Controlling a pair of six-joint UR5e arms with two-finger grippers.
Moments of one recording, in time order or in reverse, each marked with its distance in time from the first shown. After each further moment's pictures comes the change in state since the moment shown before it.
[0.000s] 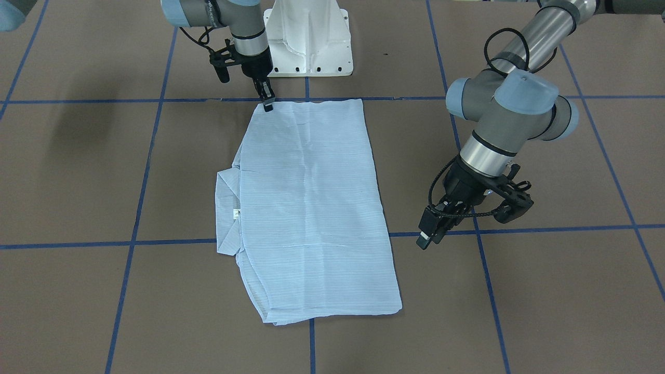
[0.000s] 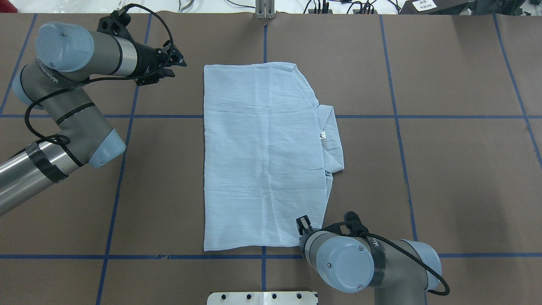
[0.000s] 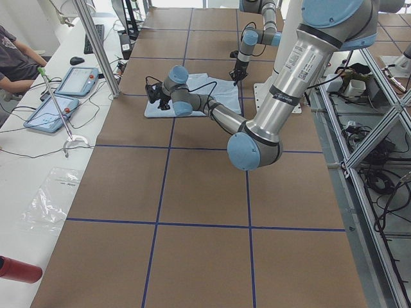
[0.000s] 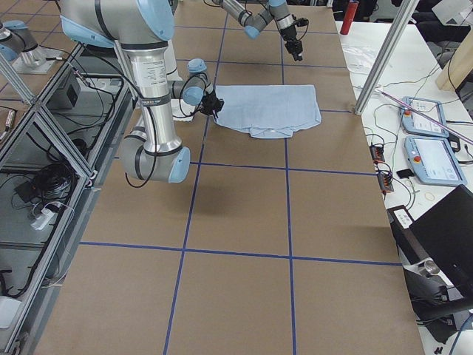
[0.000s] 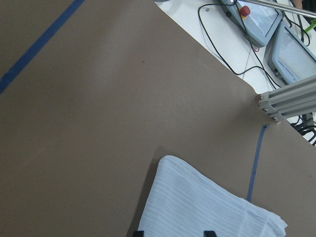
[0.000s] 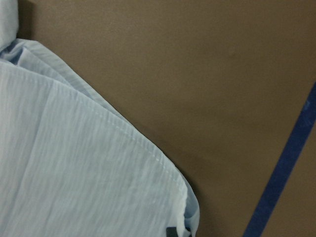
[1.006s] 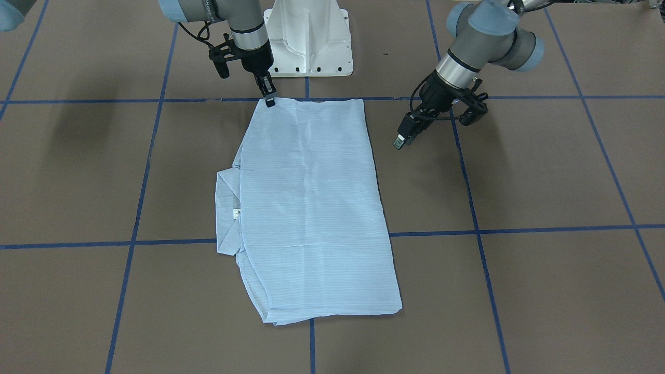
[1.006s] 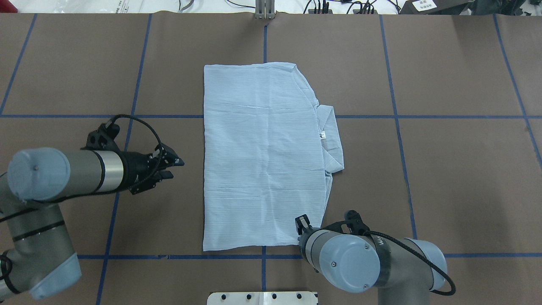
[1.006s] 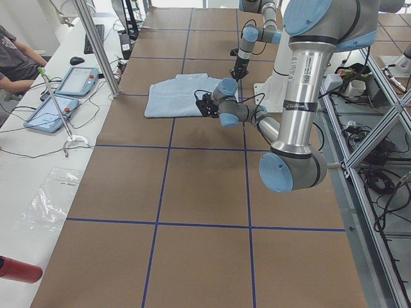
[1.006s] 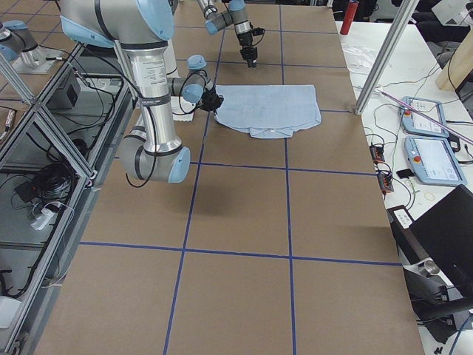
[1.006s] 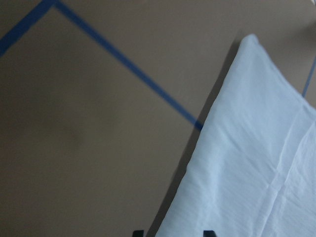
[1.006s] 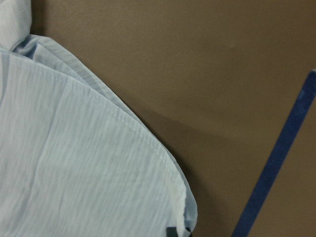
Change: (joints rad) left arm 0.400 0.388 -0.426 0.009 0.166 -0.388; right arm 0.005 -0.004 0.034 -0.001 0.014 0.000
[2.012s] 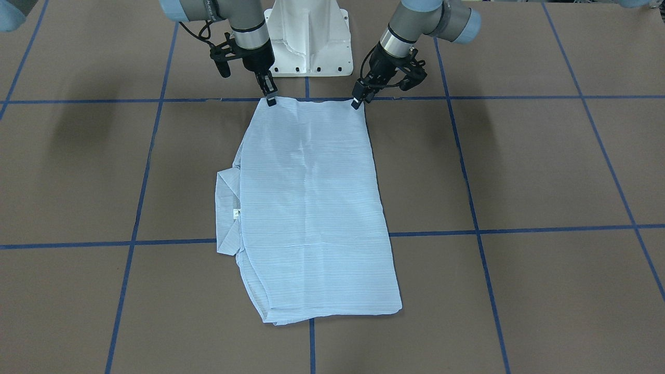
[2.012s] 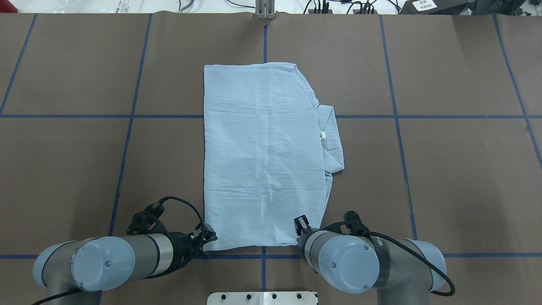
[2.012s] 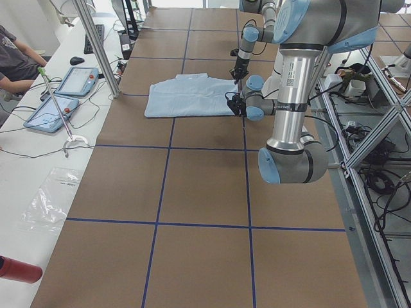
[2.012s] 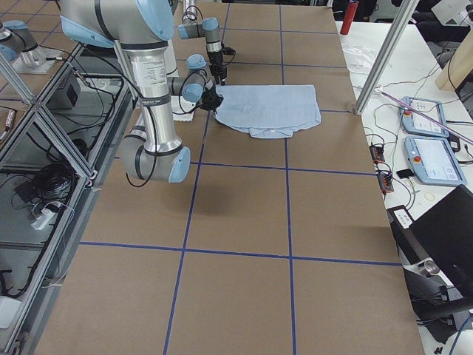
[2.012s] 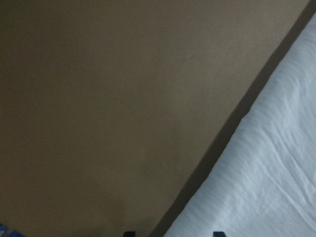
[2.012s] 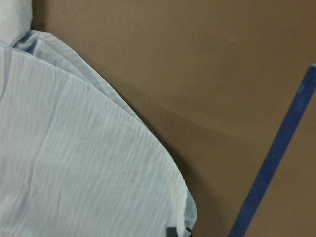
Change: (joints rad) left arm 0.293 -0.060 -0.016 0.172 0.141 -0.123; right arm -0.003 0.002 0.000 0.000 0.000 0.000
